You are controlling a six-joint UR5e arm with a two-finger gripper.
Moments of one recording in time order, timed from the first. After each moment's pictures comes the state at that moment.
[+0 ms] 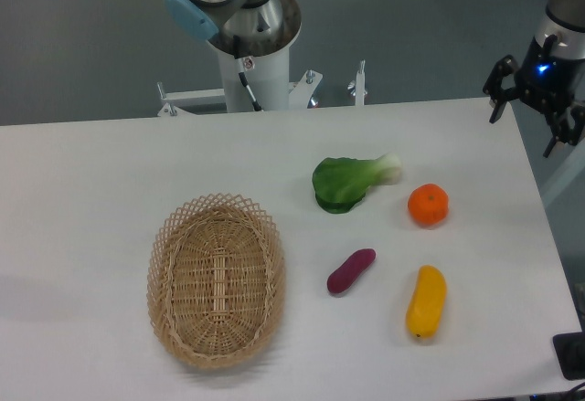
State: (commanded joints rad) arm 2.94 -1.87 -1.40 -1.33 1.38 1.81
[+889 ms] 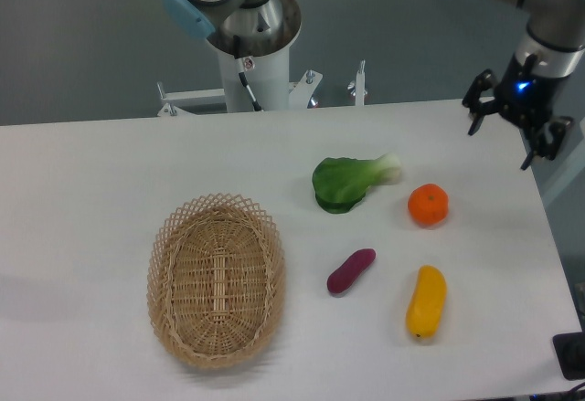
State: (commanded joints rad) arm 2.81 -1.88 -1.46 -1.32 1.39 1.54
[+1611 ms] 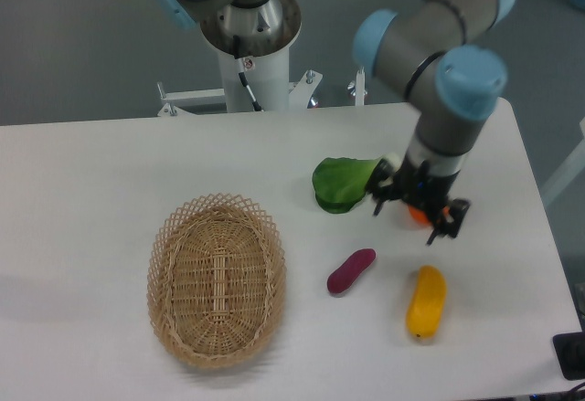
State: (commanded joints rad) arm 2.57 -2.00 -1.64 -0.96 1.39 1.19
